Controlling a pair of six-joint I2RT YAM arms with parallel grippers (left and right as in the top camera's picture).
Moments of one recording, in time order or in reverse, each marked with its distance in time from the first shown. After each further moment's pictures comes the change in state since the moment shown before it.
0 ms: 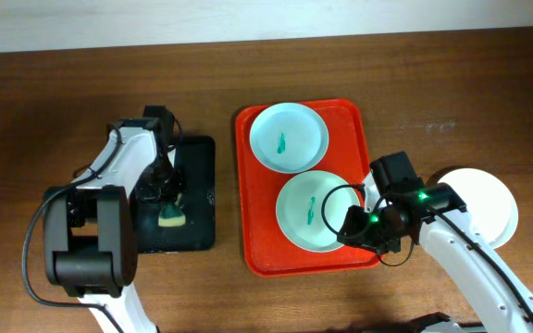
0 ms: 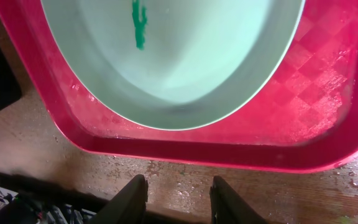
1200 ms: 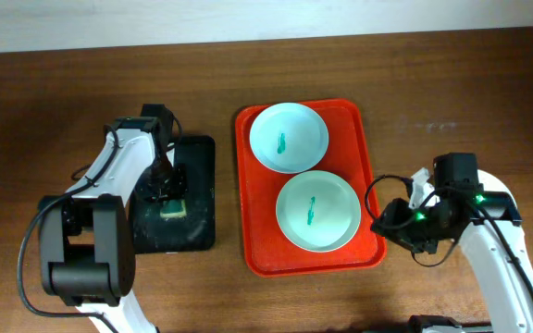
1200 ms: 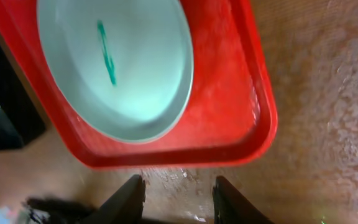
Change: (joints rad) left arm -0.005 -0.051 -0.025 0.014 0.024 -0.044; right arm -0.335 -0.084 0.000 -0.105 -0.063 -0.165
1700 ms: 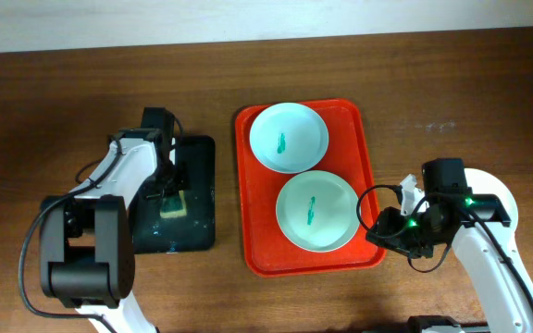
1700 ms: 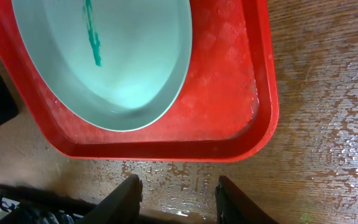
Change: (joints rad) left arm 0.000 -0.009 -0.095 0.224 -0.033 0.007; right arm 0.044 0.000 -0.042 0.019 0.031 -0.051
